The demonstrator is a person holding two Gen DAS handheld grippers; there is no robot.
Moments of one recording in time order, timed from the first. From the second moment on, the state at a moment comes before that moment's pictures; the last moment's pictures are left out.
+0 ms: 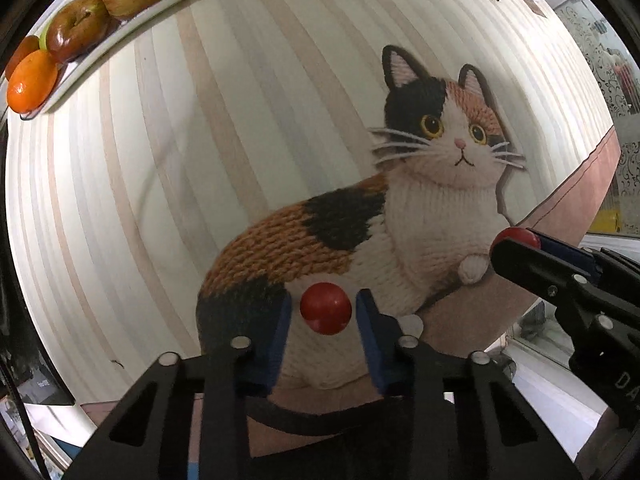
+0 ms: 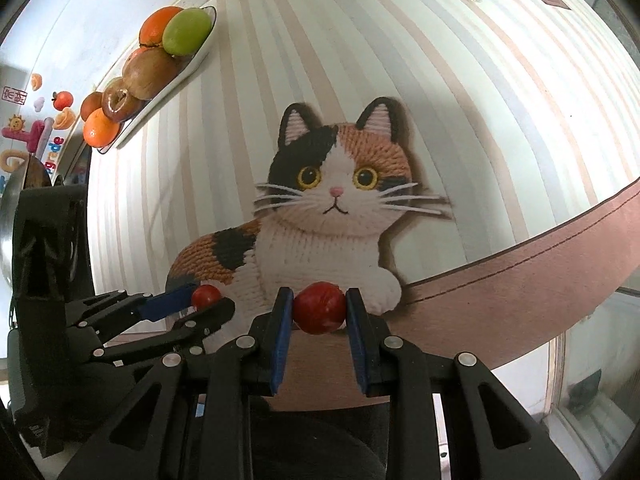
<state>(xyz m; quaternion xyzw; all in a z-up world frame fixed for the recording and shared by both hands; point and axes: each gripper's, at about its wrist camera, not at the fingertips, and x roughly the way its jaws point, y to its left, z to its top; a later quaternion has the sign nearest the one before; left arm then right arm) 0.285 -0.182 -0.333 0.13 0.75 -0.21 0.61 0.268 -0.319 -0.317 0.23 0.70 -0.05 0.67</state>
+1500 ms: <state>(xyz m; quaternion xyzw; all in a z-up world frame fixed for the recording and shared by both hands) 0.496 0.046 -0.317 -0.31 0.69 -0.03 0.65 0.499 -0.179 -0.344 0.21 0.60 0.11 0.76</state>
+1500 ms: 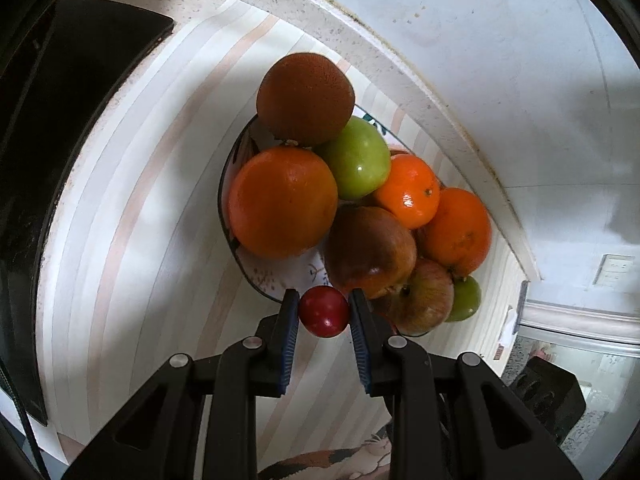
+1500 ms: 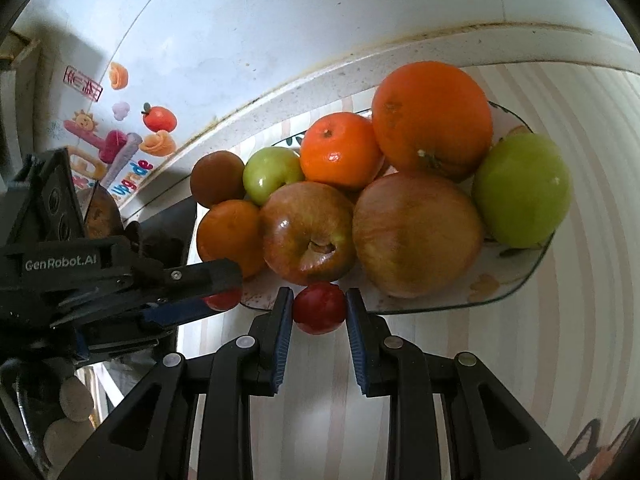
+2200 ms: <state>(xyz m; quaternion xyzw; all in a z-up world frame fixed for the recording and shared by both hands) 0.480 0.027 -0.271 -0.19 0.68 0.00 0.71 0.482 -0.184 -0.293 0.15 0.59 0.06 0.80</state>
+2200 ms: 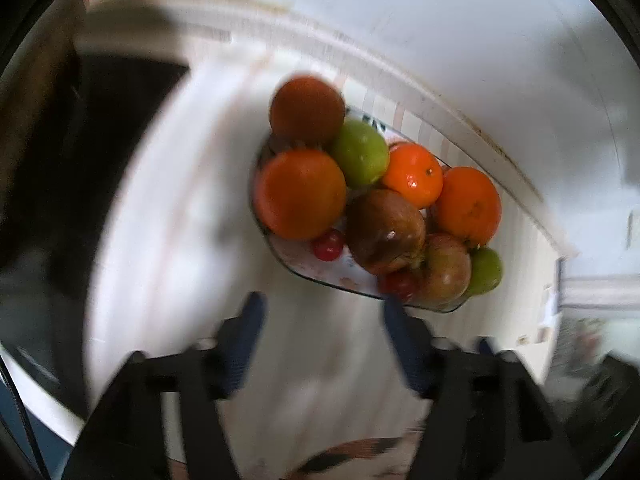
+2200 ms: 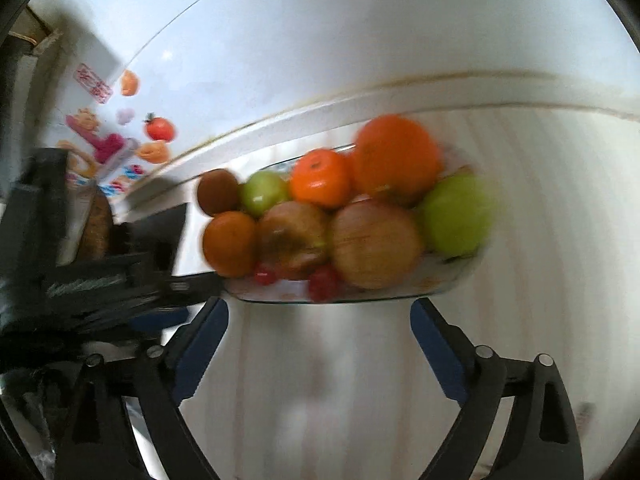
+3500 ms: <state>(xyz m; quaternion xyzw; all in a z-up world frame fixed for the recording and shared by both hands) 0.253 0.012 -0.041 0.00 0.48 -0.03 0.88 0.265 -0.193 -0.029 0.05 0.47 -0.04 0.88</state>
